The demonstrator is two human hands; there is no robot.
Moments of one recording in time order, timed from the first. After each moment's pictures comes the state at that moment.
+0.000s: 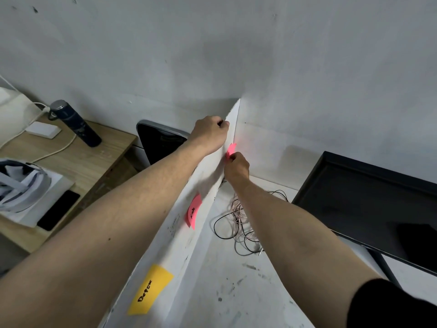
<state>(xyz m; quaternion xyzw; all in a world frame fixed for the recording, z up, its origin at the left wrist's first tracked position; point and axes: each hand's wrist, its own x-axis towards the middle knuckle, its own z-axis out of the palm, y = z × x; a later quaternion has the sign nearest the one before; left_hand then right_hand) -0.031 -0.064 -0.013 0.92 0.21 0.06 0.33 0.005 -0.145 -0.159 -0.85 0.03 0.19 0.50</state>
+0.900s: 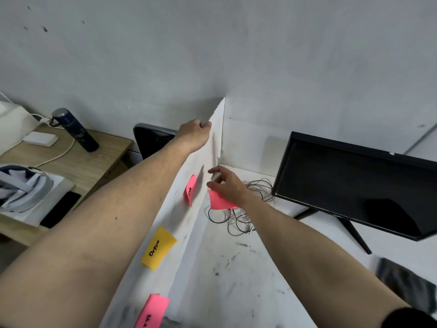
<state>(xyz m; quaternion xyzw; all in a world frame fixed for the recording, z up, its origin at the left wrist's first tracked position) -0.095 -0.075 0.010 0.93 0.24 0.01 0.30 -0.103 -0.221 -0.137 -0.78 -0.21 0.23 0.54</state>
